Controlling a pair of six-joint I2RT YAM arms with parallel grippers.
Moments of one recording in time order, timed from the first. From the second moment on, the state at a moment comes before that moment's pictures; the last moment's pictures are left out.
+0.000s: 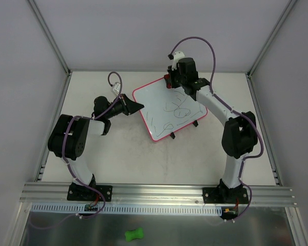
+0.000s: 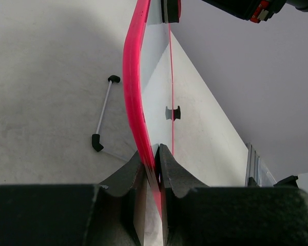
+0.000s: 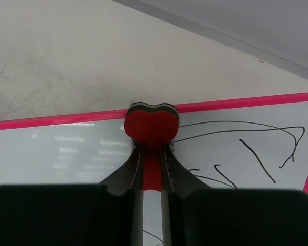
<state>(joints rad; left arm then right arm) -0.21 1.78 0.72 1.05 0.78 -0.76 0.48 1.91 1.67 -0.24 0.00 0.01</state>
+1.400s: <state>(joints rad) -0.21 1.78 0.72 1.03 0.78 -0.76 0.25 1.91 1.55 -0.13 0.01 0.21</state>
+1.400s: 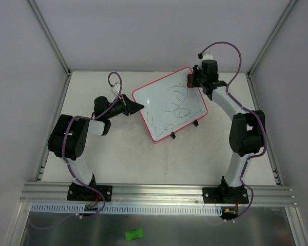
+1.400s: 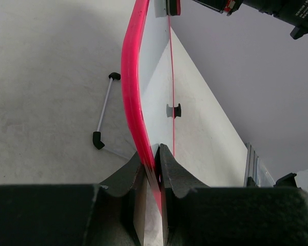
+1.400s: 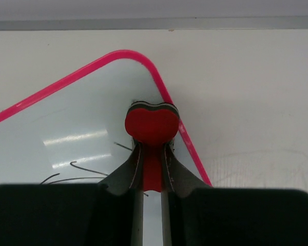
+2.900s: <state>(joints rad) -0.20 1.78 0.71 1.03 0.78 -0.77 0.22 1.84 1.37 -0.06 -0.05 0.43</state>
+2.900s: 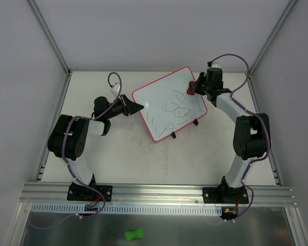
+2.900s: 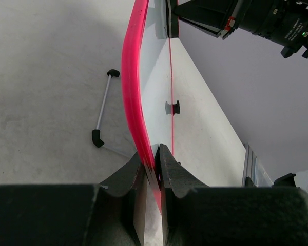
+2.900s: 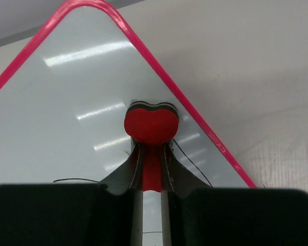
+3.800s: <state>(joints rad) -0.20 1.77 0.71 1.02 0.78 -0.76 0.15 1.68 1.02 -0.11 0.05 0.63</state>
